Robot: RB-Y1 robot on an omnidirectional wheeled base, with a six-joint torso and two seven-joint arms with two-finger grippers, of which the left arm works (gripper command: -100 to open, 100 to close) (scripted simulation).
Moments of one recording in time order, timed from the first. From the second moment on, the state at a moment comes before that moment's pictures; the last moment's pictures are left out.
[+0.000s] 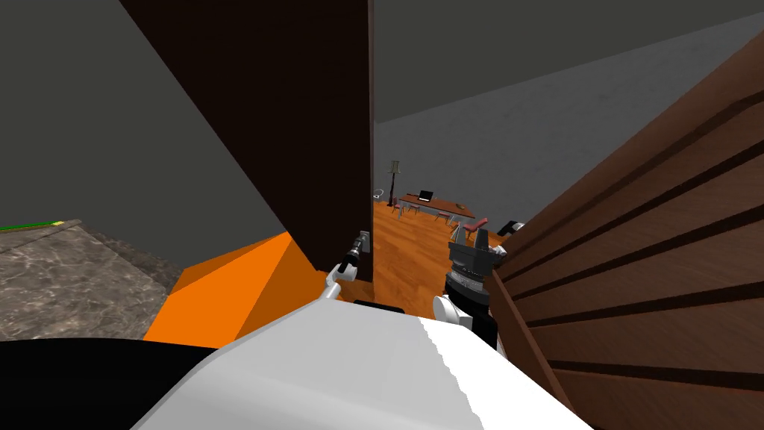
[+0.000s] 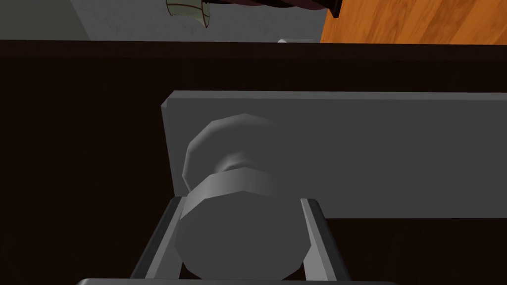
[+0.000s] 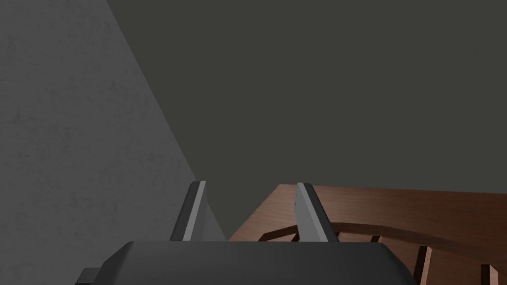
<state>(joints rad) -0.06 0.04 -0.02 -1.22 0.04 -0.29 -0.01</state>
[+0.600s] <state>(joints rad) -0.07 0.04 0.03 -1.20 0.05 -0.30 -0.02</state>
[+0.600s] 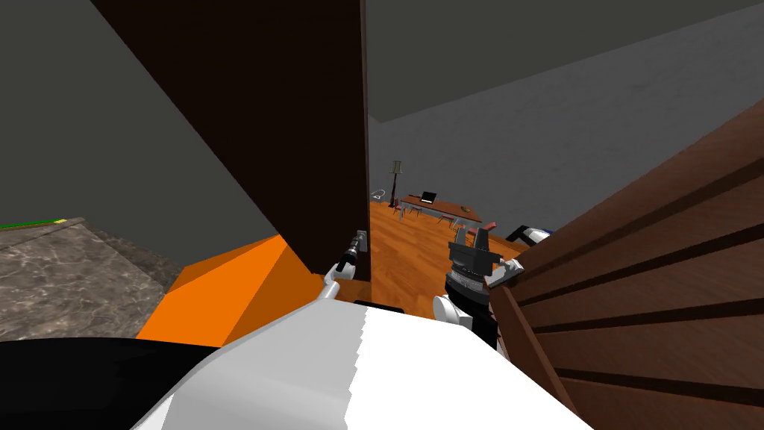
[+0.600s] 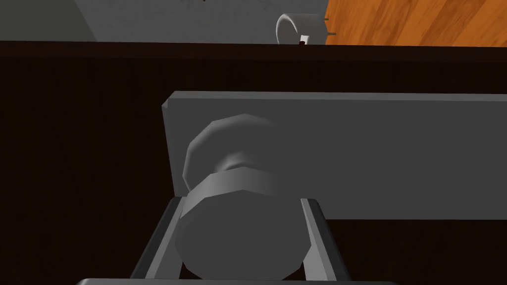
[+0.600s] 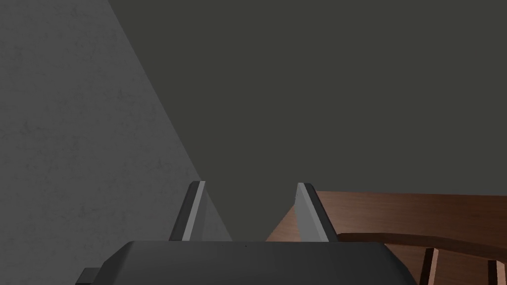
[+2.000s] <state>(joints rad) -0.08 0.03 0.12 -1.20 0.05 -0.29 -0.07</state>
